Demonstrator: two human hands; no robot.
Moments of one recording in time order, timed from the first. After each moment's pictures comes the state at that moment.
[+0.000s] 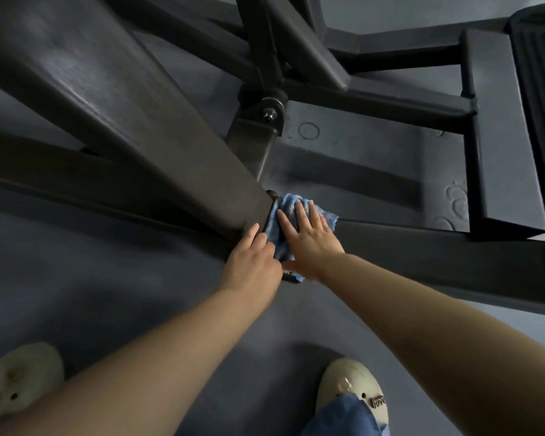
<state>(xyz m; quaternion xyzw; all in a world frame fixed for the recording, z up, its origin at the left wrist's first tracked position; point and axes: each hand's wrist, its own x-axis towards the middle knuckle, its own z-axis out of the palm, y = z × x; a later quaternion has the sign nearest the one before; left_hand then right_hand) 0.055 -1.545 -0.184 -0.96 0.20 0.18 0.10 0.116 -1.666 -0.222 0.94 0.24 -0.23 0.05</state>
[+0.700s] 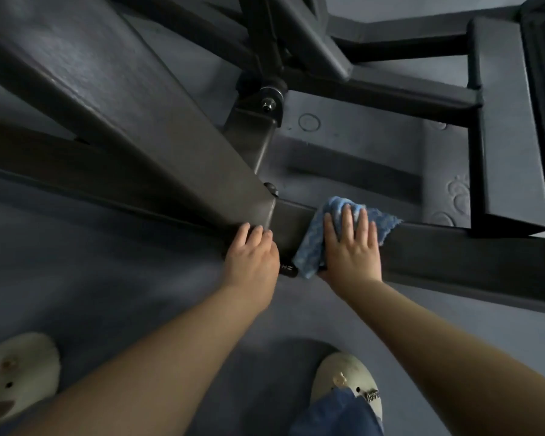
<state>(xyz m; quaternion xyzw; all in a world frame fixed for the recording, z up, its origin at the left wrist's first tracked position) 0.051 -1.555 -0.195 -0.98 0.12 0.16 0.05 0.091 -1.716 -0.237 0.98 0.11 -0.11 0.12</state>
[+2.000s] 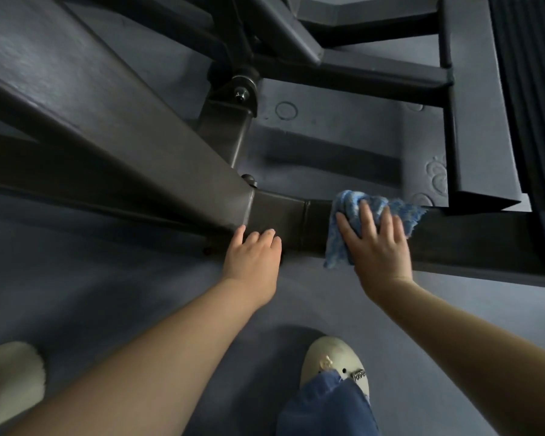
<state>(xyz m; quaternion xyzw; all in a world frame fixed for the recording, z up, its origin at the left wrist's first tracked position) 0.051 -1.581 -0.202 -0.97 0.12 0.20 -0.02 0.076 -1.785 -0.225 0.97 0.15 -0.04 0.18</state>
